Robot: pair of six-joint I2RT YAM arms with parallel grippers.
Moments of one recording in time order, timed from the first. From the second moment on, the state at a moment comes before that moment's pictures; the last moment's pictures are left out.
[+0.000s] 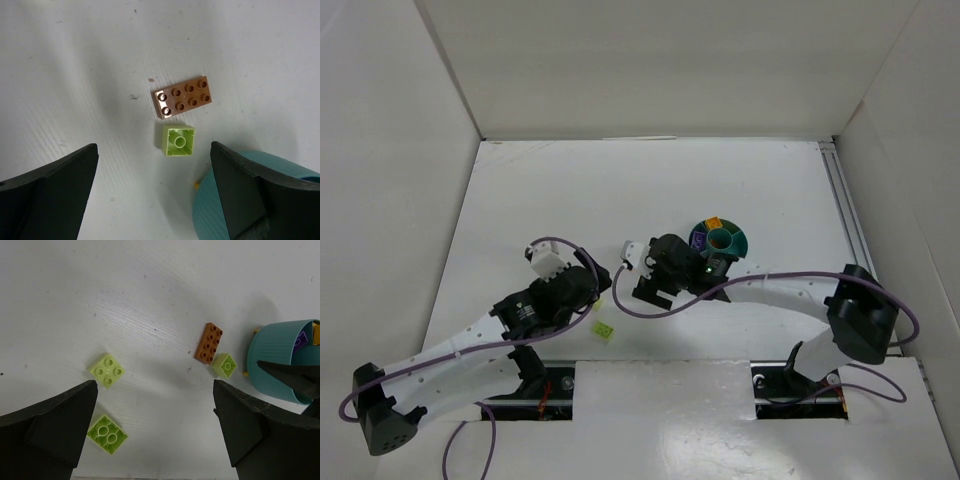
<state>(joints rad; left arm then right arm) -0.95 0.75 0.62 -0.70 -0.64 -1.29 1.01 1.48 0.97 -0.28 0.10 -0.34</state>
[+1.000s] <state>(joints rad) -0.95 0.77 0.61 -0.75 -0.65 -1.35 0.84 1.74 1.05 -0.33 0.01 -0.31</state>
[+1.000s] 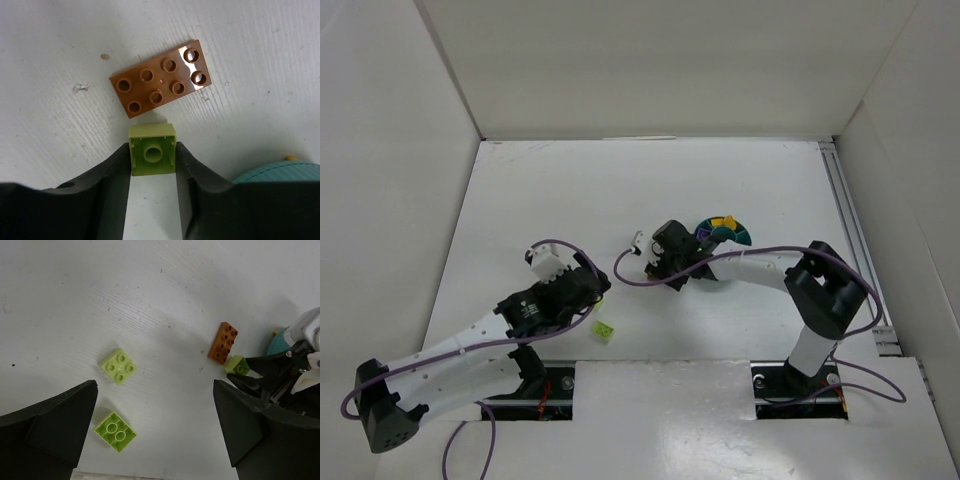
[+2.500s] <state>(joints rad) -0.84 1.05 0.63 -0.44 -0.47 -1.02 0.32 1.12 0.84 -0.48 -0.08 -0.35</state>
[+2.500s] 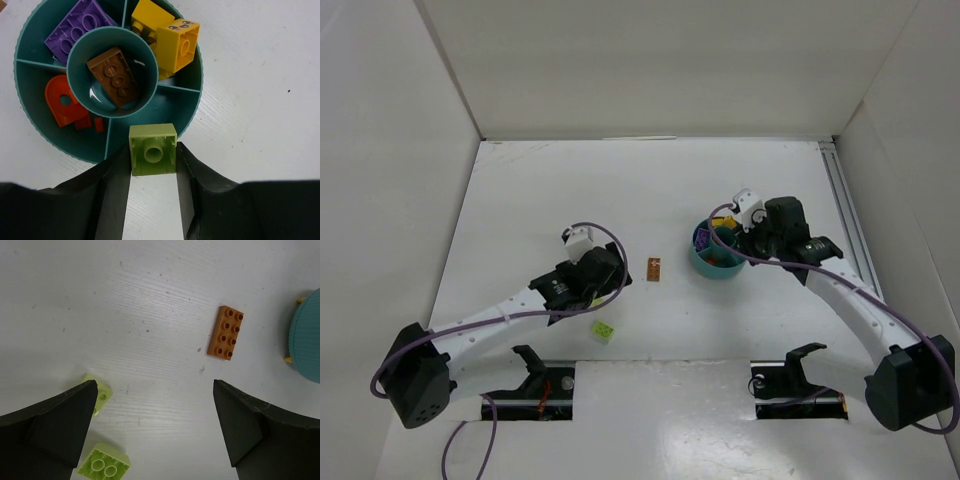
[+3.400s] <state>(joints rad) -0.93 1.53 0.91 -0.27 -0.41 -0.70 0.32 0.82 0.86 -0.54 0.06 -0.28</state>
